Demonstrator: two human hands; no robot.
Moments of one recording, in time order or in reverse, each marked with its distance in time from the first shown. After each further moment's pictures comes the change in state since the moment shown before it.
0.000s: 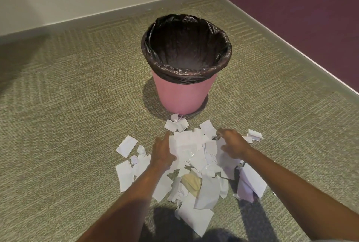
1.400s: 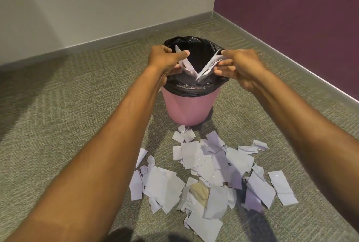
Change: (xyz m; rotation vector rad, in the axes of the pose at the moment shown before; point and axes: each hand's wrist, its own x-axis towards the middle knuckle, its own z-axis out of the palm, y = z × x) left_hand -0.006 0.188 -0.254 -0.872 0.245 0.187; right_hand 0.002 -0.131 -0.234 1.361 0.379 0.013
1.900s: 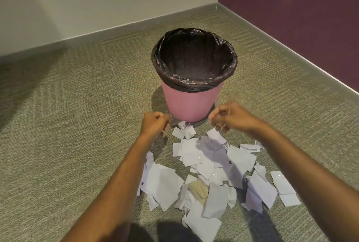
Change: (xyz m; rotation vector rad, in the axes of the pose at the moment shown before) left_hand -0.045 -0.181 -0.033 0.186 -0.033 -0.173; right_hand -0.035 0.121 -0.037 -0.630 -0.469 0.049
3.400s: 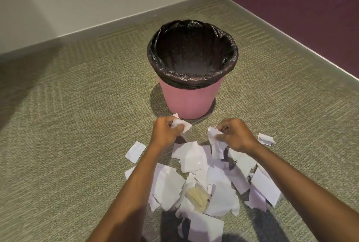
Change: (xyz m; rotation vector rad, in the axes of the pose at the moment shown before) left_hand 0.001 -0.026 0.035 0.183 -0.009 0.217; right_hand -0.002 0.055 0.034 -0.276 0.226 -0.014
